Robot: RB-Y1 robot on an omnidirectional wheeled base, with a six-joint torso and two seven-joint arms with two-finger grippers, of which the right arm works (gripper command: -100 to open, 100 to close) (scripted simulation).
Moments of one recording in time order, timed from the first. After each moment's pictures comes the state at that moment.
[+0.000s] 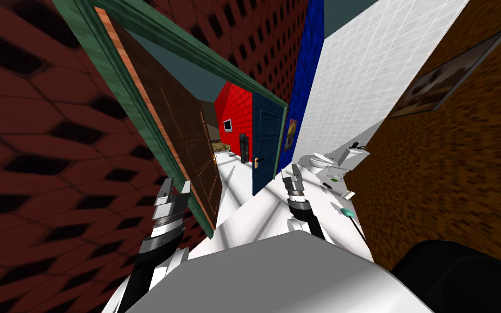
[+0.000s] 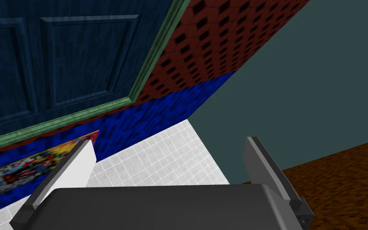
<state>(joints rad) 0.49 -0.01 0.04 -2.22 -0.02 -0.58 0.03</state>
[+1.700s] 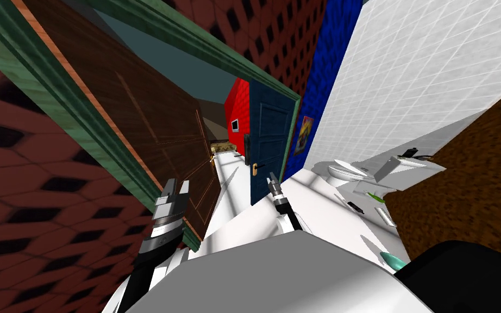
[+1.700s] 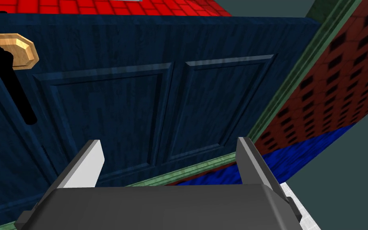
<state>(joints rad) 0.29 -0.08 0.12 -1.84 -0.01 -0.45 0.00</state>
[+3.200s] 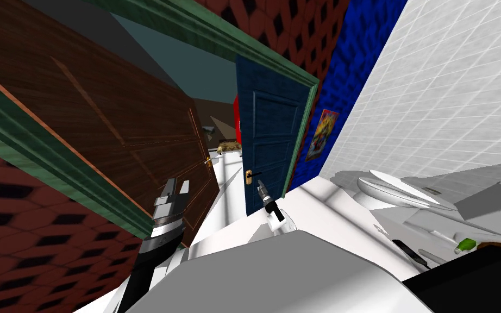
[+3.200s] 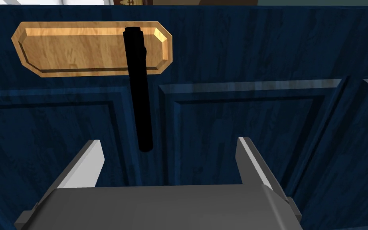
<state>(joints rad) 0.08 -0.07 0.21 -1.44 0.01 -0.30 -0.05</state>
